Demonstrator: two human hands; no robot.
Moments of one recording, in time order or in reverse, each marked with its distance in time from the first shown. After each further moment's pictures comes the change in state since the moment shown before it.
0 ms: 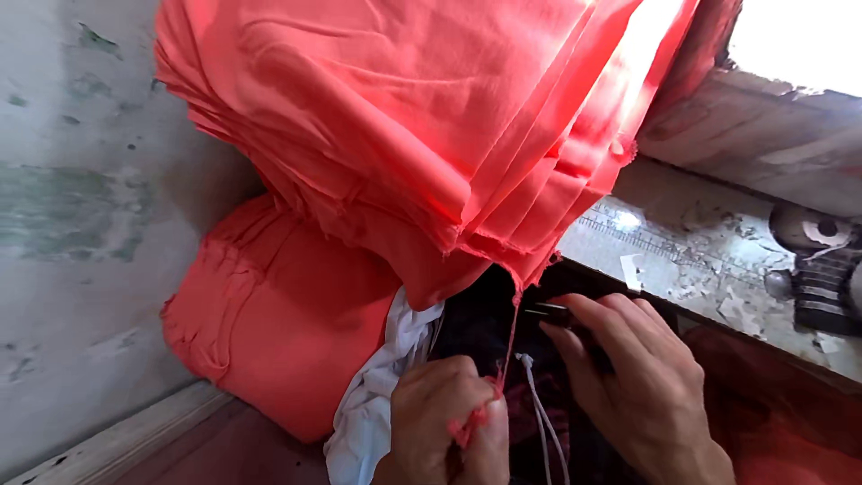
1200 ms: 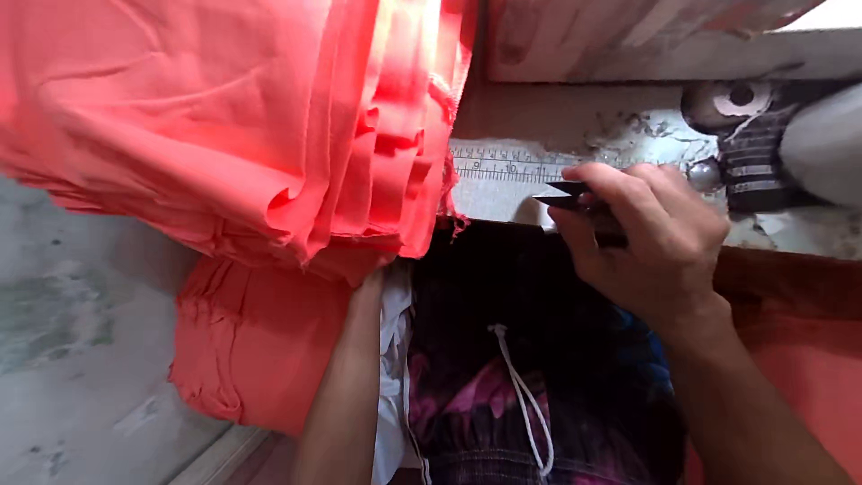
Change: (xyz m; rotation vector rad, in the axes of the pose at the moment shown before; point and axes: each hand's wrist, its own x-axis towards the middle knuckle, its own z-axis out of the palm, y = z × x) left_hand 0.050 -0.177 0.012 0.720 -0.293 -0.951; right_hand -0.003 0.085 -0.017 -0.182 0.233 0.007
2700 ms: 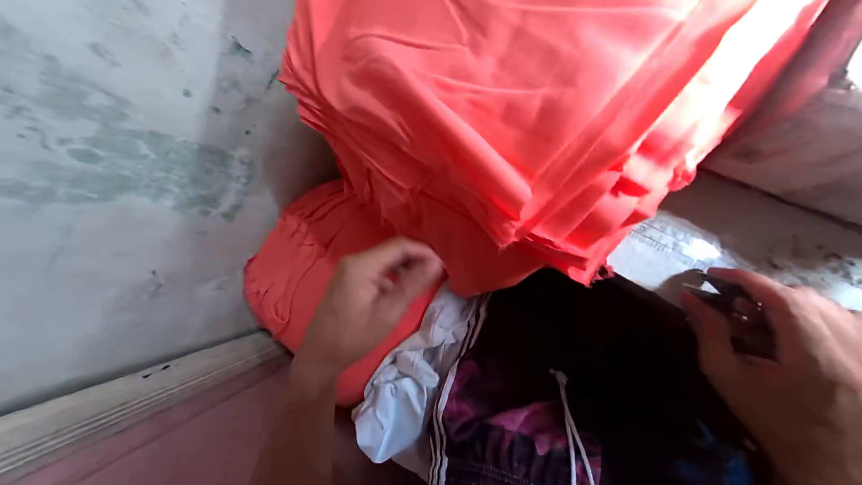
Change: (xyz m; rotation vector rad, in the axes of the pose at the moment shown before) left_hand -0.124 -0.015 -0.158 -0.320 0.151 0.629; right_hand 0.004 0.000 0.000 -0.089 -0.201 -0.002
